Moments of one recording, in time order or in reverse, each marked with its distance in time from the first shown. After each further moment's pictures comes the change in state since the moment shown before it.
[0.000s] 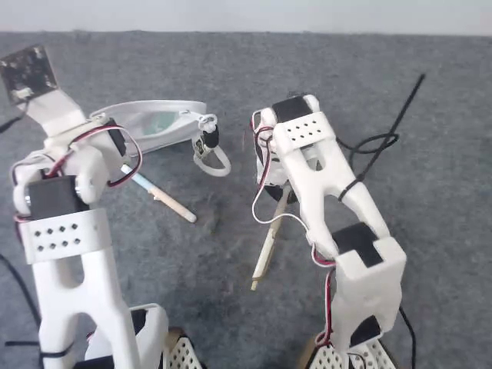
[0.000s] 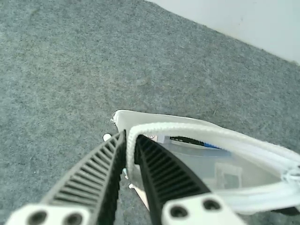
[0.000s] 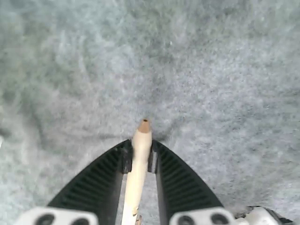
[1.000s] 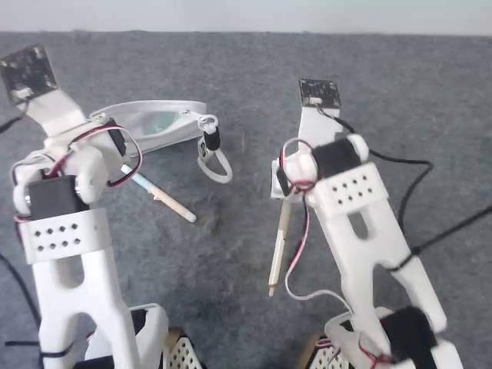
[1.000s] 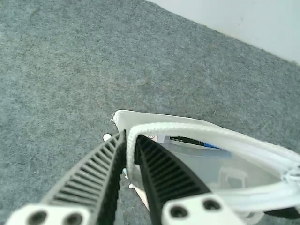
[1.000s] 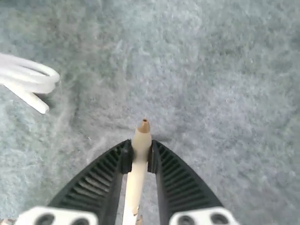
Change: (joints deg) left arm 0.0 0.0 0.0 0.0 0.0; right arm -0.3 -38.9 28.9 -14.1 9.1
